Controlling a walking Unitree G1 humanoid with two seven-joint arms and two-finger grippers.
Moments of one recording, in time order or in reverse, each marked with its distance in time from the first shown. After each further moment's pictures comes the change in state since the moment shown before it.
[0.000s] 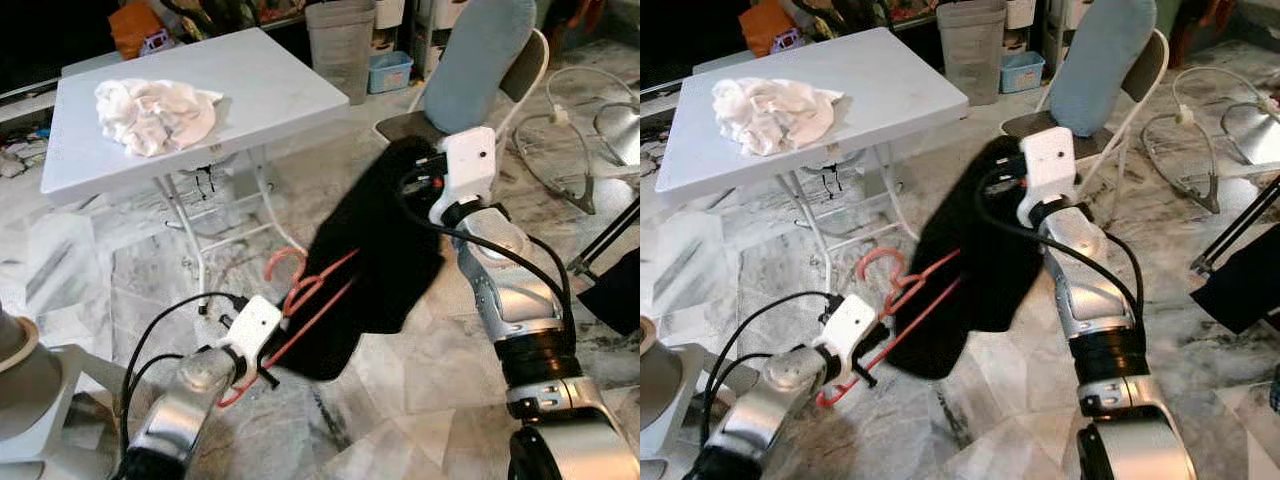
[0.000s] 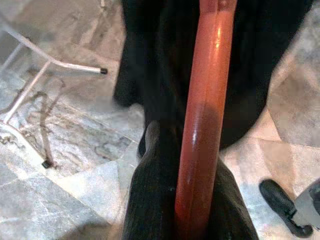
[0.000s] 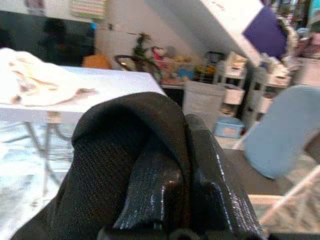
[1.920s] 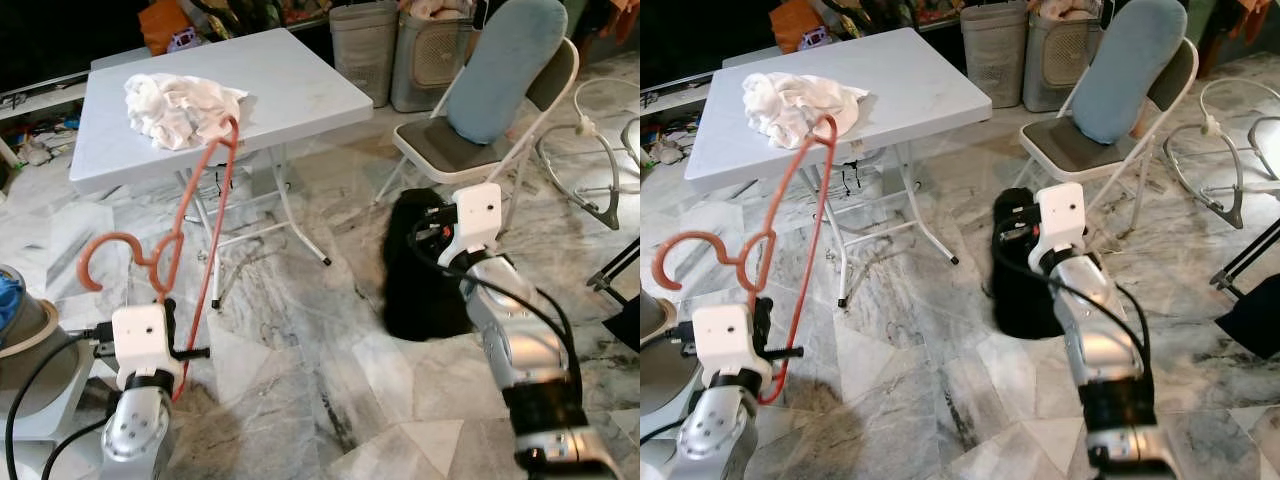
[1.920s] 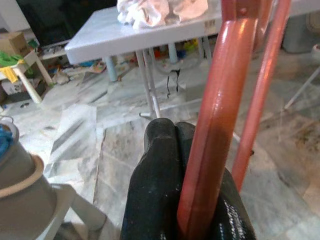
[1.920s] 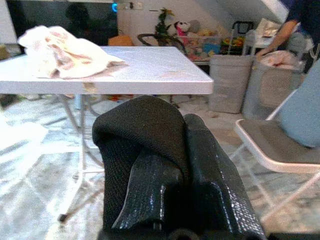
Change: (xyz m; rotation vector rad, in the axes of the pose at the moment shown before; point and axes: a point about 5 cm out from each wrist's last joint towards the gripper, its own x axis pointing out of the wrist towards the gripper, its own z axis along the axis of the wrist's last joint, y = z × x) left arm -0.086 0.033 0.000 -0.326 -0.345 0.797; right arm -0.043 0.007 -0.041 0.138 0.094 0.040
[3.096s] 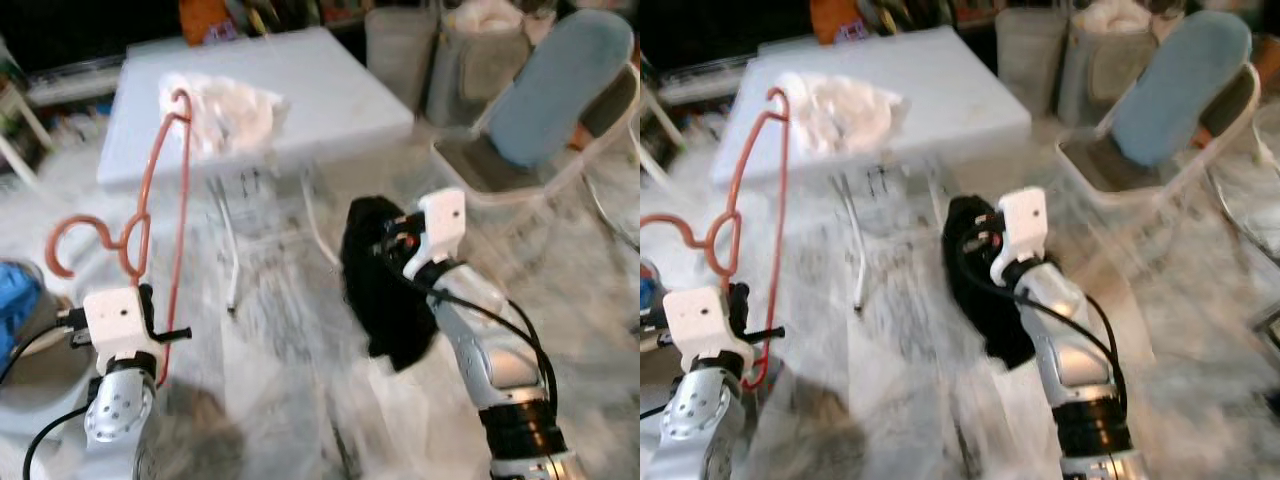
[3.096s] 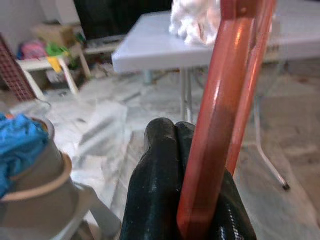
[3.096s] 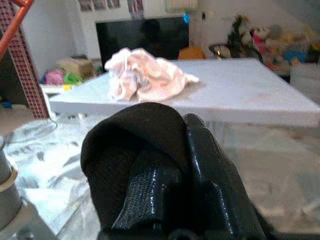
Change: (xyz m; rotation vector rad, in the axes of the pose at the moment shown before) left arm 0.013 0.012 0.012 -0.065 -0.016 0.079; right arm -0.002 0.040 0.014 0.085 -0.030 0.176
